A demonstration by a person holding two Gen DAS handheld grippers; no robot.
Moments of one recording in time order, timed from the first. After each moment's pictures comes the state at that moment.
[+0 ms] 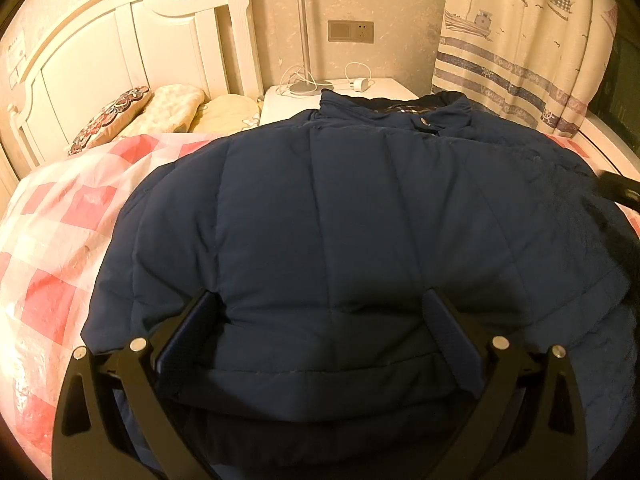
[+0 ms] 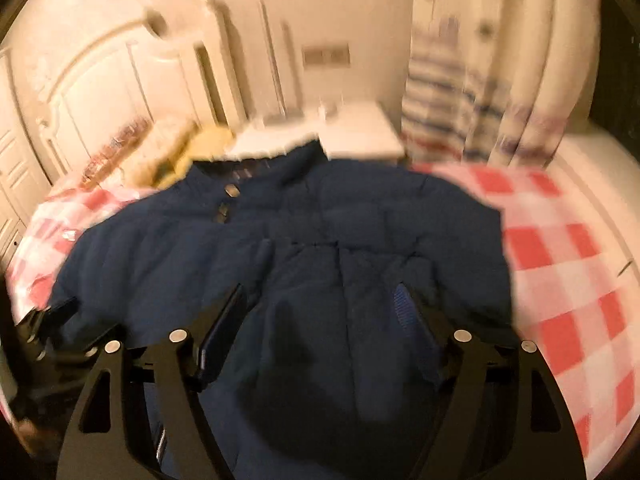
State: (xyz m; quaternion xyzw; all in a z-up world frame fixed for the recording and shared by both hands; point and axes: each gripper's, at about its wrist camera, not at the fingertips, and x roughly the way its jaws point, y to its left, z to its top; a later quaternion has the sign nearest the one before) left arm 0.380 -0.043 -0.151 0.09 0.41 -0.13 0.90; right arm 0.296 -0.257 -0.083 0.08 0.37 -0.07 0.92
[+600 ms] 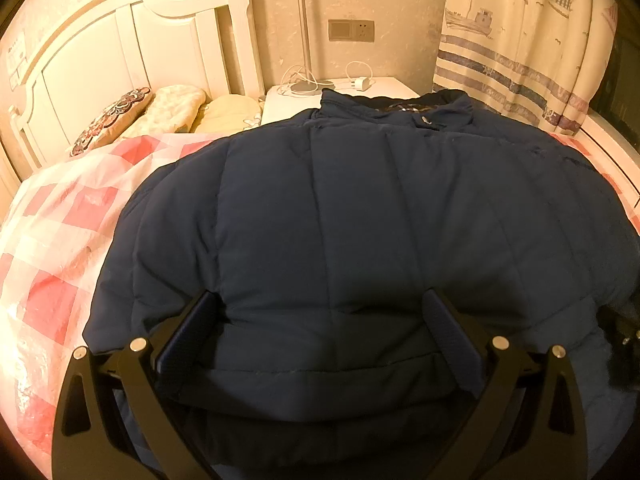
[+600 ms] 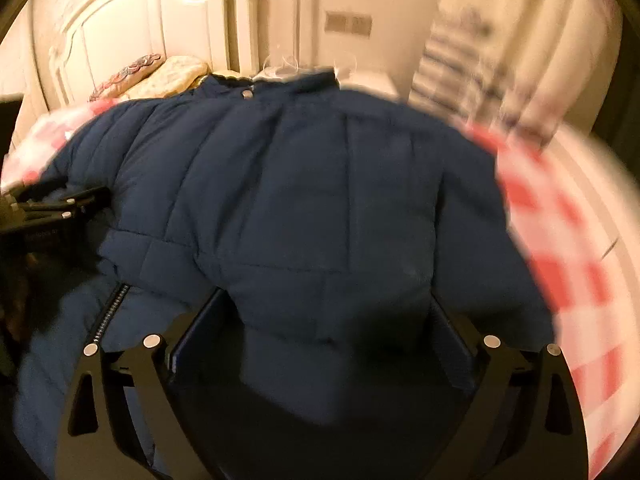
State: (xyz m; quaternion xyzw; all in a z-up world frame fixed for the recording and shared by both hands) left arm 0.380 -0.042 -0.152 0.10 0.41 -0.13 0.90; right arm 0.259 -0.245 -0.133 0.03 0.44 -0.05 0.90
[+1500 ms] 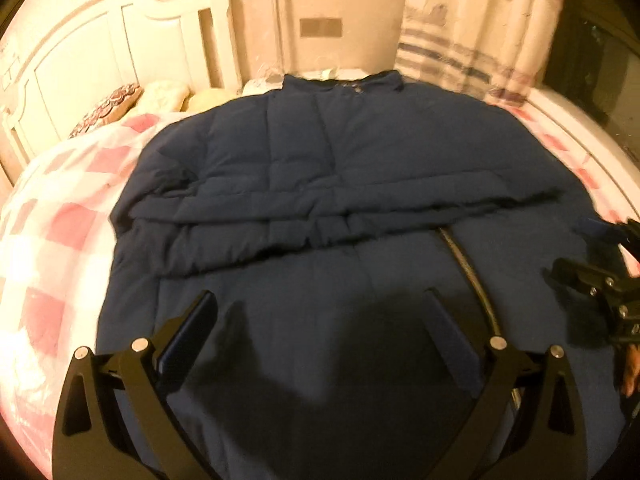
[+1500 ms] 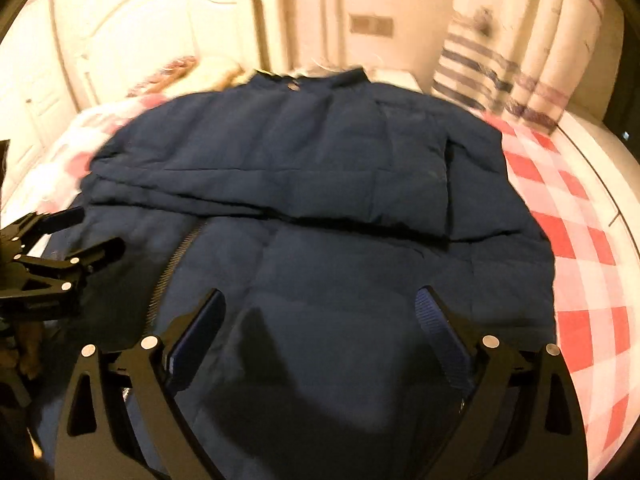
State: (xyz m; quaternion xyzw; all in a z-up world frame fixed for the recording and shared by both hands) left arm 0.256 -0.029 -0.137 0.10 0.41 -0.17 0.89; right arm 0.190 -0.215 -0.117 0.03 0.43 0.00 0.90
